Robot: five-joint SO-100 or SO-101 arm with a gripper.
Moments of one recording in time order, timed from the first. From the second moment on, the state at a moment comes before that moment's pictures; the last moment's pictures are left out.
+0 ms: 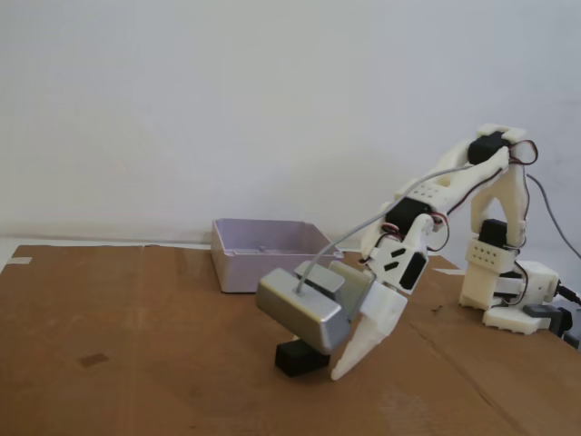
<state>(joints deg) -24.0 65.0 95.4 28.3 0.8</state>
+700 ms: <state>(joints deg) -20.3 64.4 95.4 28.2 1.4</state>
